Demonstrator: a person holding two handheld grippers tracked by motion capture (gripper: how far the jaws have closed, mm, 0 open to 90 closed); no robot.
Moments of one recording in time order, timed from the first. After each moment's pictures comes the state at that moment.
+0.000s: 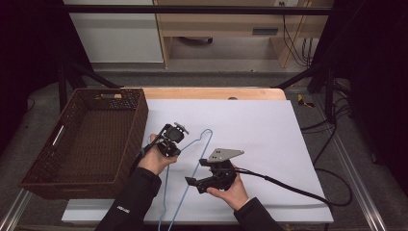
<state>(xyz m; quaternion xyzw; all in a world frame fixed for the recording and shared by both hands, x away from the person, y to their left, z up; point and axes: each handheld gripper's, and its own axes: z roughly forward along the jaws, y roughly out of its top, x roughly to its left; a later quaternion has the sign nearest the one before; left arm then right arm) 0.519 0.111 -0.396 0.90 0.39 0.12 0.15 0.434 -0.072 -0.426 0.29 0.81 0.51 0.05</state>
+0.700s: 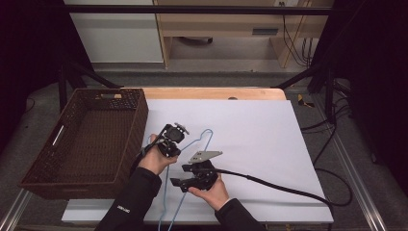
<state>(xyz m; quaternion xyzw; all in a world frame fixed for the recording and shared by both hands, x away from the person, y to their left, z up) 0.519 0.111 -0.397 0.90 0.39 0.12 0.15 0.444 -0.026 -0.451 0.31 0.81 0.49 0.01</state>
